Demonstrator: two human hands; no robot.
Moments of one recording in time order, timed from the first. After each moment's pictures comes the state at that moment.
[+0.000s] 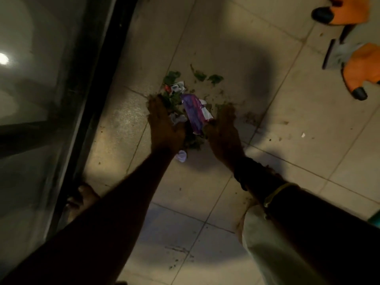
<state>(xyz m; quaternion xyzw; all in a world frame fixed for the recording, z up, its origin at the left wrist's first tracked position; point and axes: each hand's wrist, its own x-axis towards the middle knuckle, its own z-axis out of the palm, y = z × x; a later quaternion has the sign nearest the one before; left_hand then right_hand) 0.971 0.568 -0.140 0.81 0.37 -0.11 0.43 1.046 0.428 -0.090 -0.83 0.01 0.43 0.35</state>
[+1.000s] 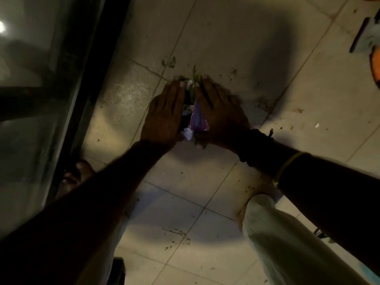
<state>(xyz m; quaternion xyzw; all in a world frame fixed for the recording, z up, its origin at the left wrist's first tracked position) 0.933 0.588 -0.145 0.96 0.10 -0.16 0.19 1.053 0.428 -0.128 -0.85 -0.45 0.27 0.04</state>
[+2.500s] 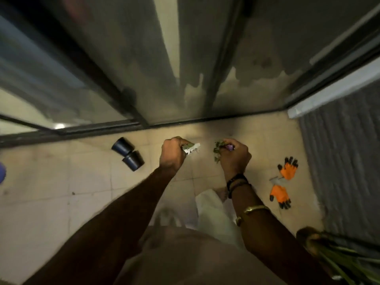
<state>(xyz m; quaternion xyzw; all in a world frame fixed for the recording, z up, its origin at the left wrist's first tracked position) 0.693 0.436 0.502 0.67 0.63 0.15 0.37 0.872 0.392 0.537 -0.84 -0.32 0.29 0.33</state>
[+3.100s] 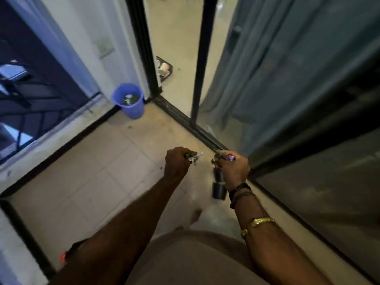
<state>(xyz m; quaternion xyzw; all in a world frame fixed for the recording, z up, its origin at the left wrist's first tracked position) 0.167 0.256 0.575 0.34 0.86 0.35 0.18 0.311 0.356 0.614 -0.61 -0.57 0.51 0.22</state>
